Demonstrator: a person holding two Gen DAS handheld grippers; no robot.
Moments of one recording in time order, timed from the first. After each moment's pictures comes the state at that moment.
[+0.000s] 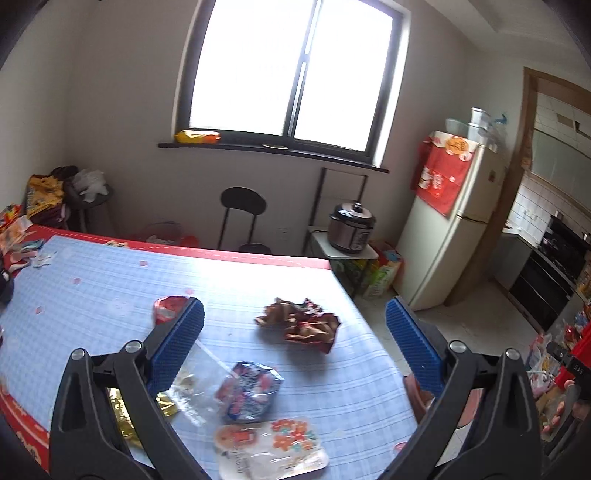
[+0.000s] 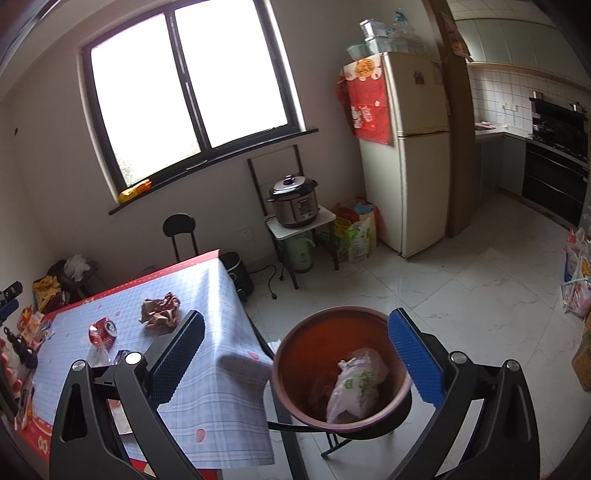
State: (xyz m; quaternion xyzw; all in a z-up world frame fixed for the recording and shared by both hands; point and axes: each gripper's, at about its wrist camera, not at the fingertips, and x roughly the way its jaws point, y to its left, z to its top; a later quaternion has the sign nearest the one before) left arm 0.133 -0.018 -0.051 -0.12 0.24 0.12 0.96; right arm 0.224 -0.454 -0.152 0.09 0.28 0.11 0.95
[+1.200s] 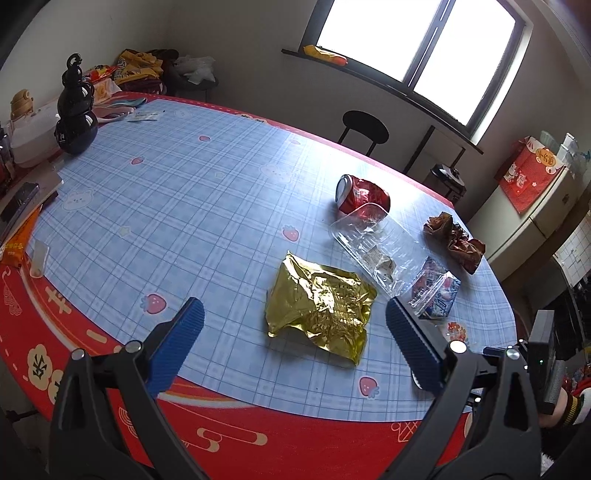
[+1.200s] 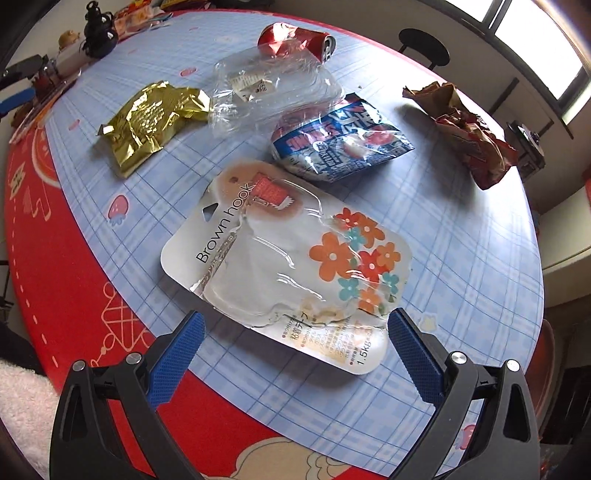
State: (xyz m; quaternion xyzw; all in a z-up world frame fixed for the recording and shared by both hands) left arm -0.021 0.194 -0.214 -0.24 0.35 0.21 0.88; right arm 0.161 -0.052 -0.348 -0.32 0.48 0.35 0.74
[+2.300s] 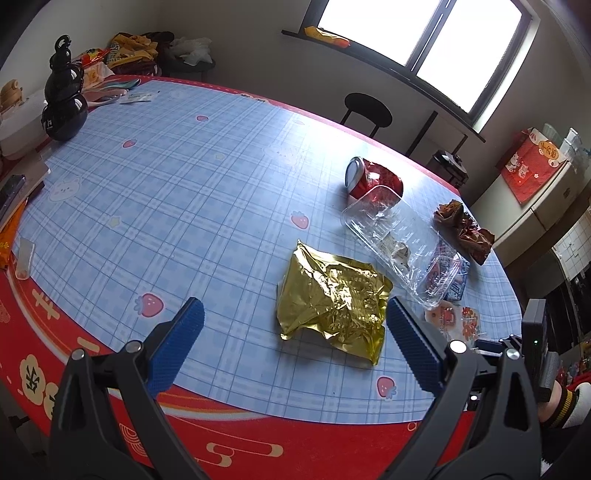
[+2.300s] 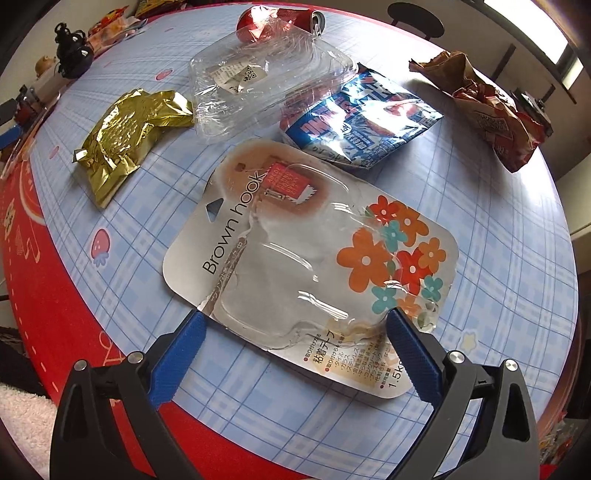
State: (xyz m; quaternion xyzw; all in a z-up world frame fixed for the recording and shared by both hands) left arm -0.010 0.214 -0.237 -0.25 0.38 0.20 0.87; right arm 0.188 -0.024 -0.370 -0.26 0.53 0.35 0.73
